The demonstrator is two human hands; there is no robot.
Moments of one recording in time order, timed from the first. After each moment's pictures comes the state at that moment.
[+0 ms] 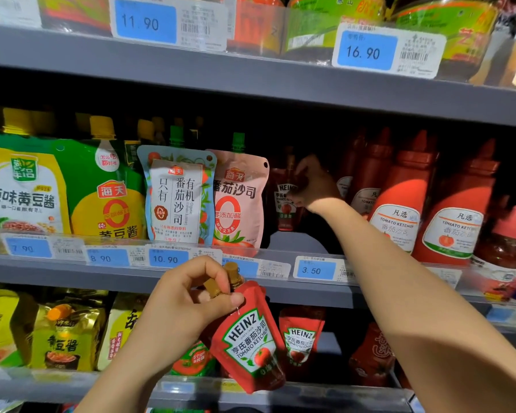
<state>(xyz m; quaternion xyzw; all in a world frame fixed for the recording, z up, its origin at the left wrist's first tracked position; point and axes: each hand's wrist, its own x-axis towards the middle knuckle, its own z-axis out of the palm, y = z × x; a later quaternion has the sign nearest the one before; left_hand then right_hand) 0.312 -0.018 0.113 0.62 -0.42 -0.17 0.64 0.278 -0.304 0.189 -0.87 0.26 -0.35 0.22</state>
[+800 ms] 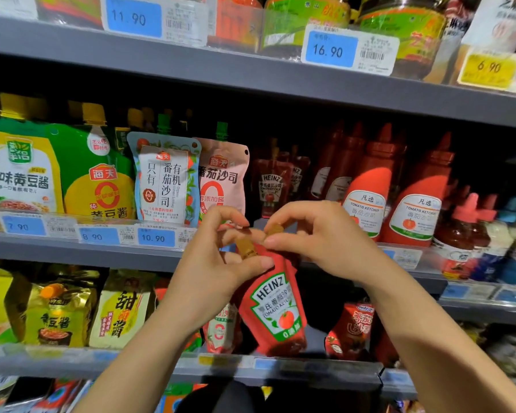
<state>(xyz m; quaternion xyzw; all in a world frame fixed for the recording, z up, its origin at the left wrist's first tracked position) 0.262 -0.039 0.140 0.56 -0.46 -0.15 0.67 0.149 -0.175 0.194 -0.92 0.07 -0.25 0.28</state>
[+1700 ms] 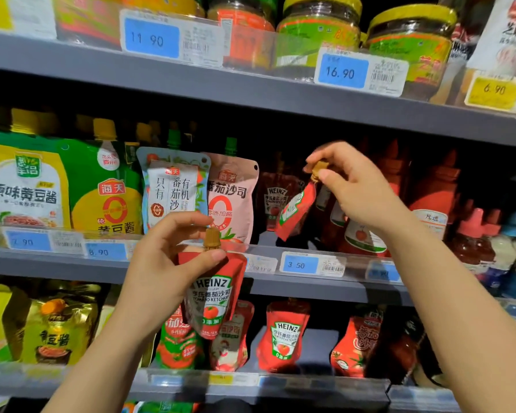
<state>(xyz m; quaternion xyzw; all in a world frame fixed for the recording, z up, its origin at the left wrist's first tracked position) 0.307 -0.011 0.144 0.56 -0.42 -0.06 0.71 0.171 -0.220 0.242 -0.88 0.11 -0.39 0.24</state>
